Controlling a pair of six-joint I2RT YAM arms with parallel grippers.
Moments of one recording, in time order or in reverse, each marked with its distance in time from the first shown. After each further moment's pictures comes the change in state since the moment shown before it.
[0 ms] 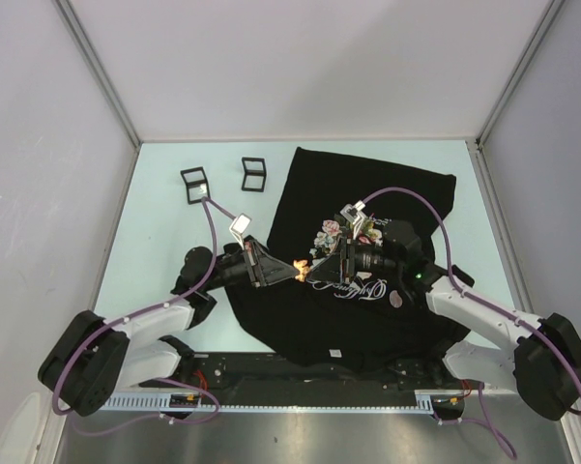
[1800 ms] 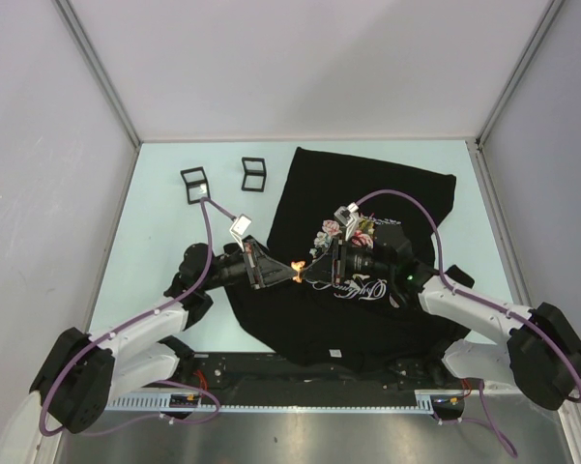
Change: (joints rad) left arm -0.003 -0.111 0.039 -0.251 -0.018 0.175; right arm 0.067 0.057 -0.004 0.054 0.111 0.045
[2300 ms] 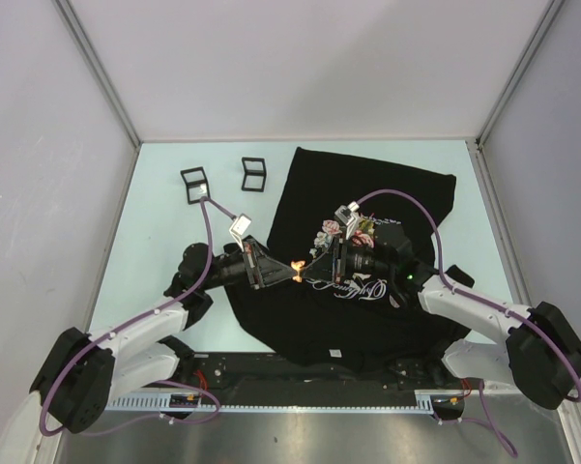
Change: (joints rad) left arm 0.000 0.000 0.002 0.017 0.014 0.010; right arm -0.008 0.008 0.000 0.014 -0.003 0.022
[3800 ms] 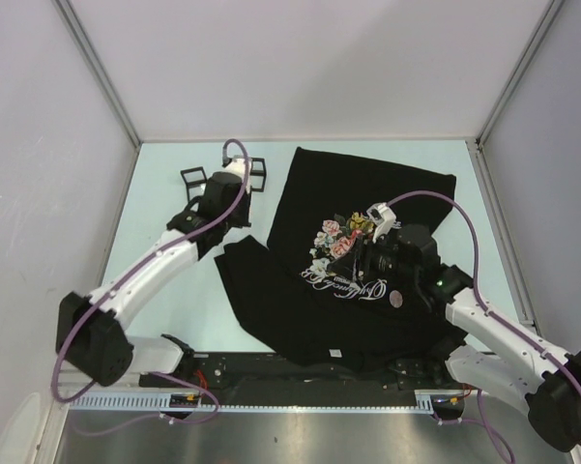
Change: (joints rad) left arm 0.041 0.233 0.700 -1.078 -0.945 0.704; right arm -0.114 -0.256 0.000 -0.412 0.211 -0.282
